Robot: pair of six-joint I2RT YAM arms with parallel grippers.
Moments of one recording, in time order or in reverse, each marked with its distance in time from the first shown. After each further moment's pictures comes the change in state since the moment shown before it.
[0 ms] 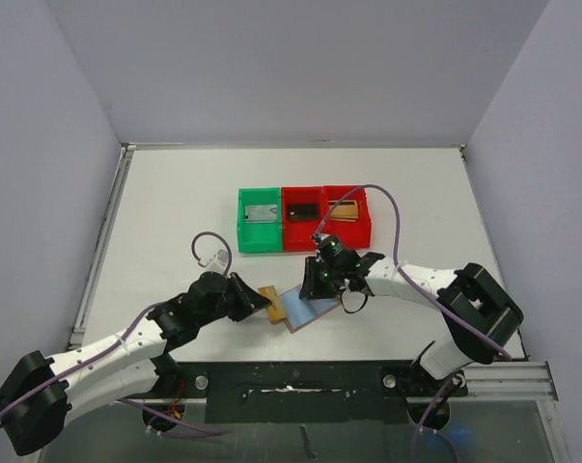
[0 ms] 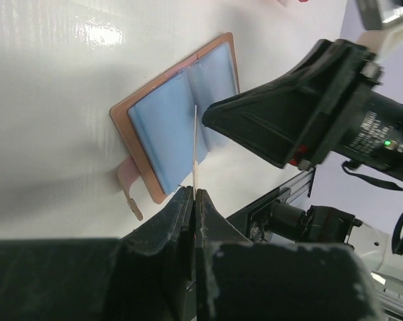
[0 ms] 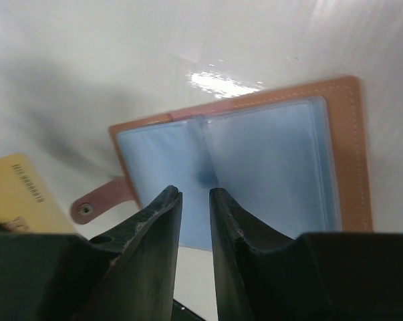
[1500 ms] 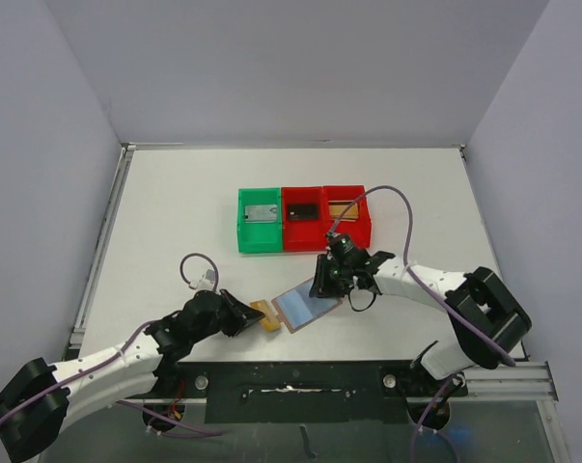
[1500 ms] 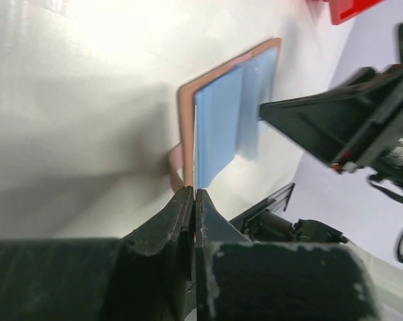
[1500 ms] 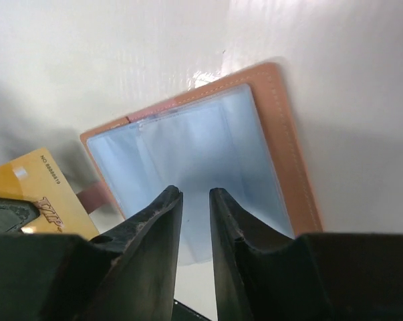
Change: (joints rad) left arm -0.013 -0.072 -0.218 0.149 -0.026 -0.219; right arm -0.041 0.029 -0.050 0.003 -0.025 0.053
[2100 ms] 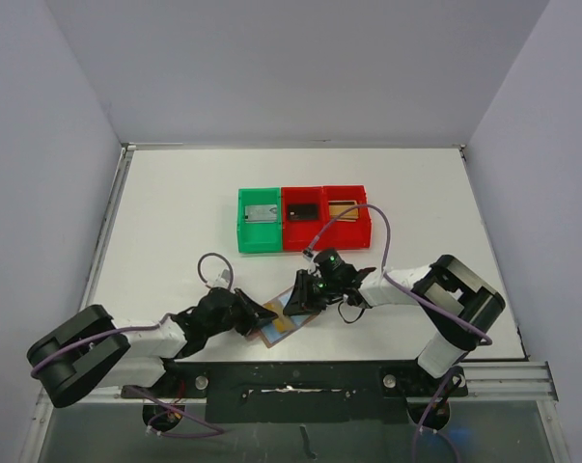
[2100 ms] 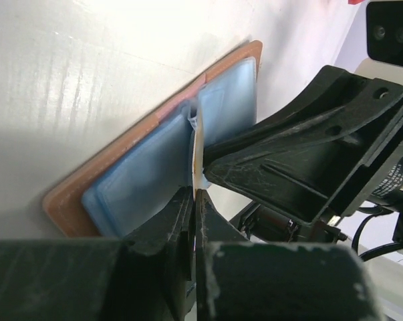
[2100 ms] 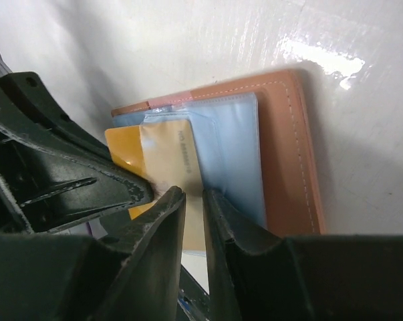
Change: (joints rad) left arm -0.007 0.463 0.001 0.444 0.086 -0.027; right arm 0.071 0.125 -0.094 0.367 -0.240 0.129
